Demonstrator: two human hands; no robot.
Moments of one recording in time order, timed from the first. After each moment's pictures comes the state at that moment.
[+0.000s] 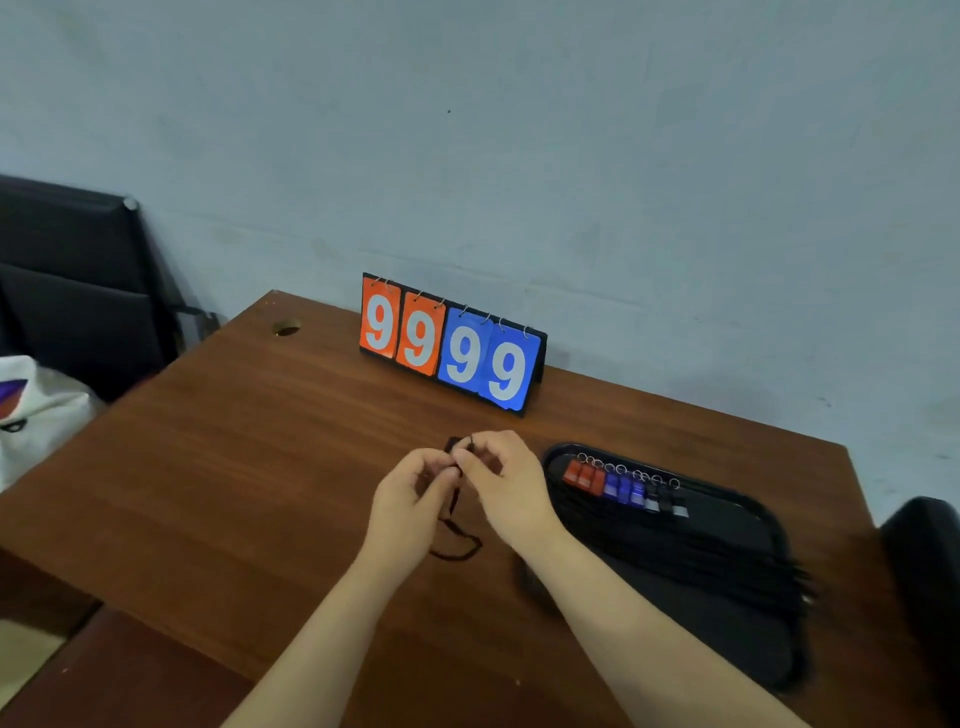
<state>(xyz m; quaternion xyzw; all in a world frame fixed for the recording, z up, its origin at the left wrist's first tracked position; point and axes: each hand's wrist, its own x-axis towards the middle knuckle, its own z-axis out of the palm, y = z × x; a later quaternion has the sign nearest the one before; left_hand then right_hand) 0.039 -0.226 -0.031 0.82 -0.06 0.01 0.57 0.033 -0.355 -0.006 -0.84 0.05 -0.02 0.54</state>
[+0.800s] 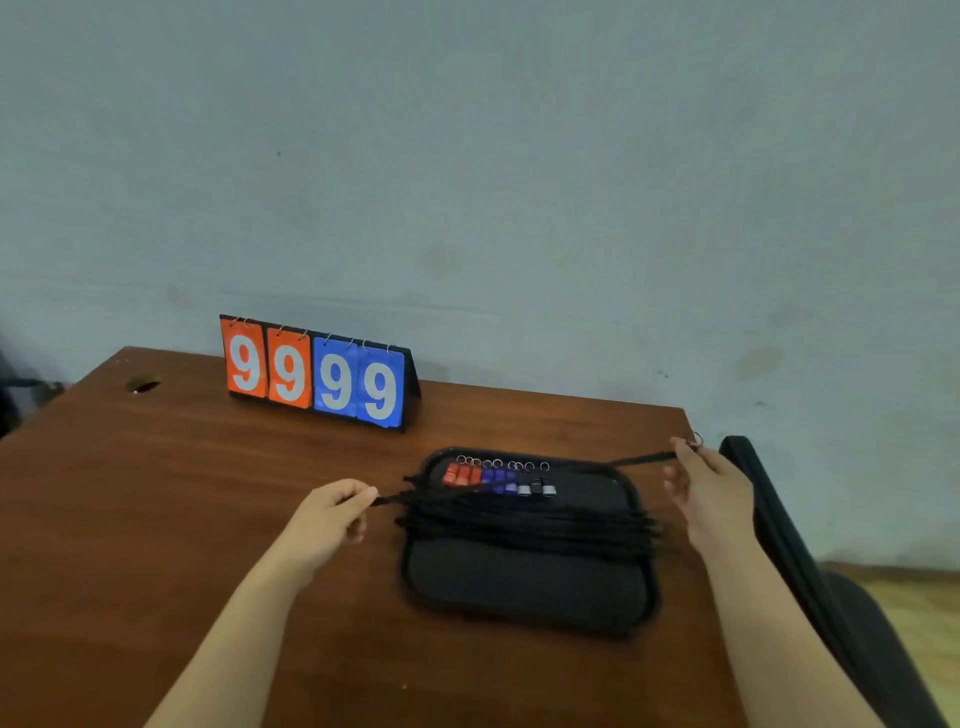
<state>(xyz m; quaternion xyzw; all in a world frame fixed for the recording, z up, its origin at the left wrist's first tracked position) 0.044 -0.280 -0.036 0.80 -0.05 -0.22 0.55 -0.095 -0.642 -0.010 -0.53 0.41 -0.30 0.68</state>
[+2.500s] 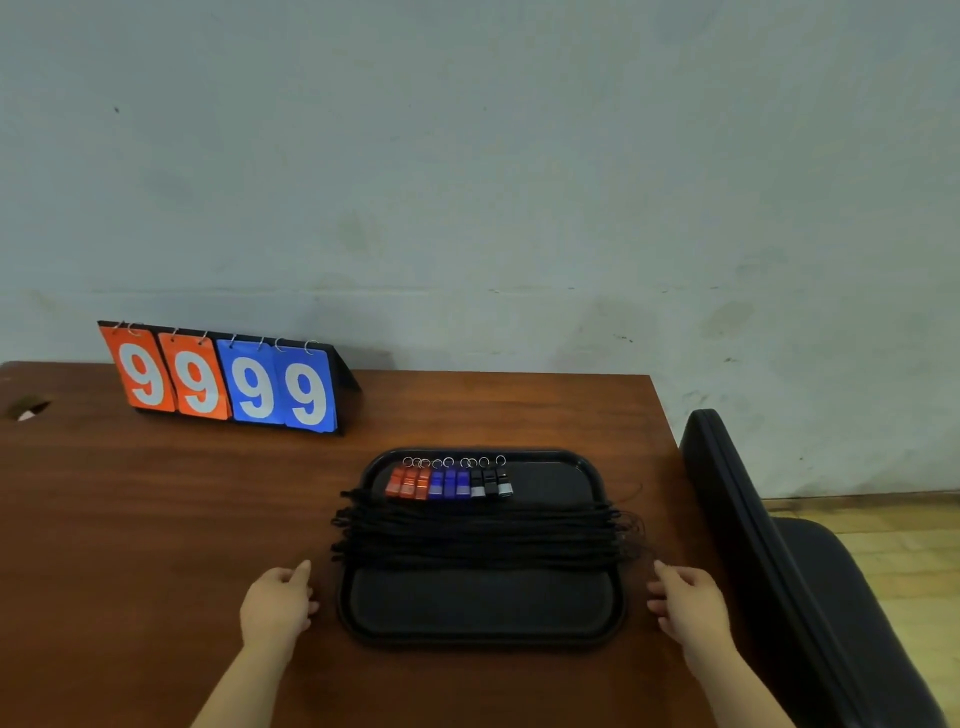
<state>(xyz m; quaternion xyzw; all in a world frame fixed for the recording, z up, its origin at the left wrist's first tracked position) 0.064 -0.320 -0.150 0.84 0.25 -0.20 0.43 -0.157 -0.676 -0.135 -0.57 0.61 -0.09 0.54</state>
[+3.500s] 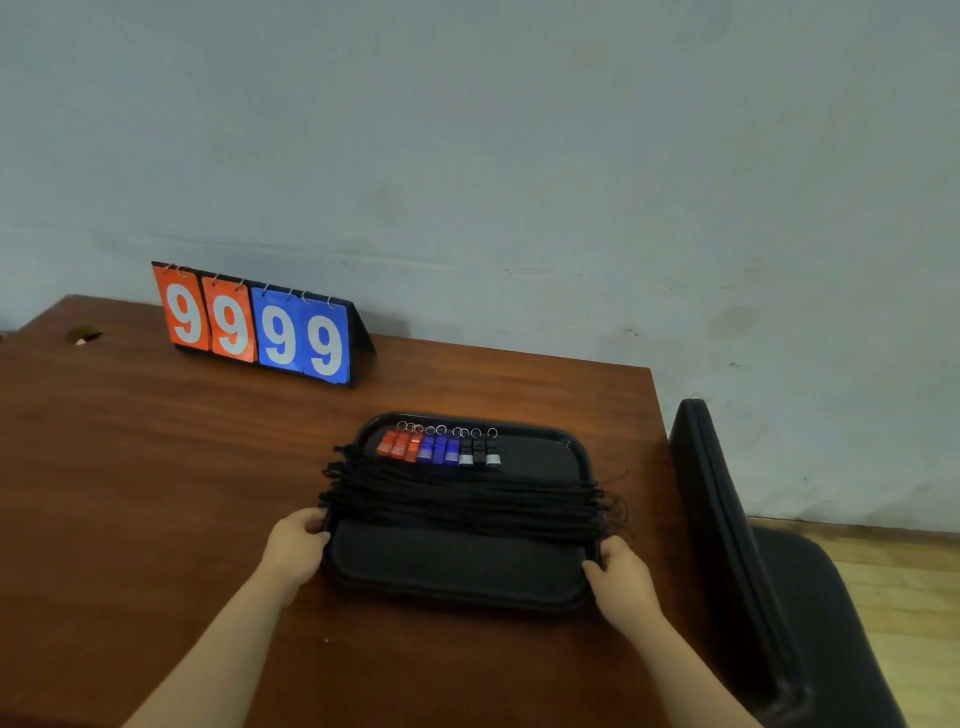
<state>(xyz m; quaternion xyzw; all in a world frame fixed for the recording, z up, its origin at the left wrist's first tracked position) 0.017 -0.322 -0.151 0.86 0.15 -0.23 0.44 -0.169 -0.649 -0.129 -0.85 0.40 0.08 0.33</state>
